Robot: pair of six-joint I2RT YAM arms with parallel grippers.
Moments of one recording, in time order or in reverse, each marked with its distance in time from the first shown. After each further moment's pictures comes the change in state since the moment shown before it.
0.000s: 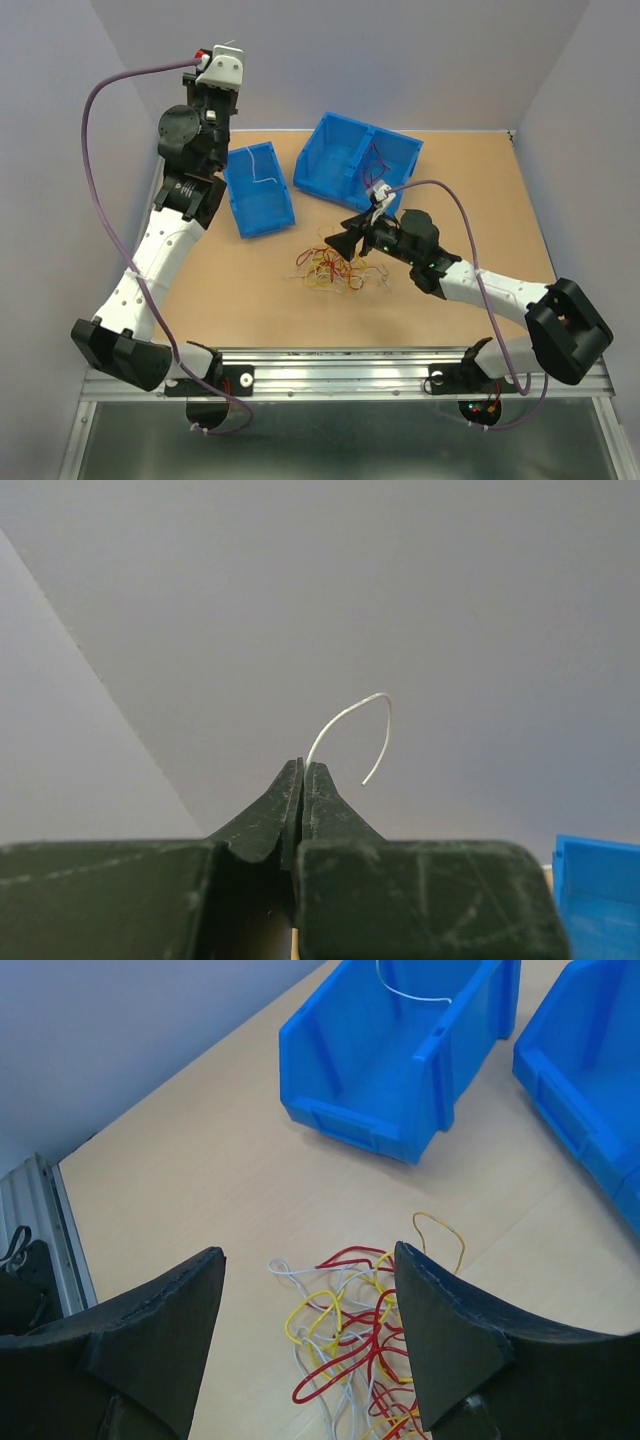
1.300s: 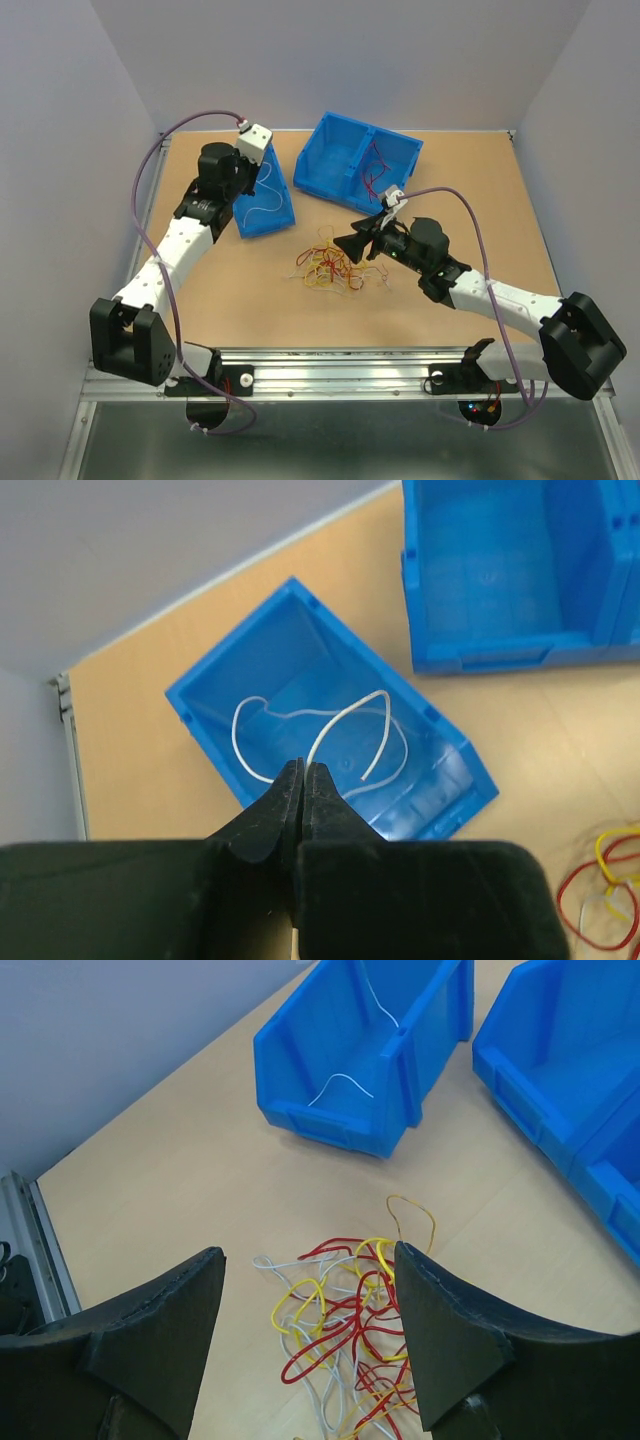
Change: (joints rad) left arm 0.109 0.014 -0.390 -0.339 0.325 -0.168; right arm 0.000 -0.099 -0.075 -0.002 0.081 0.000
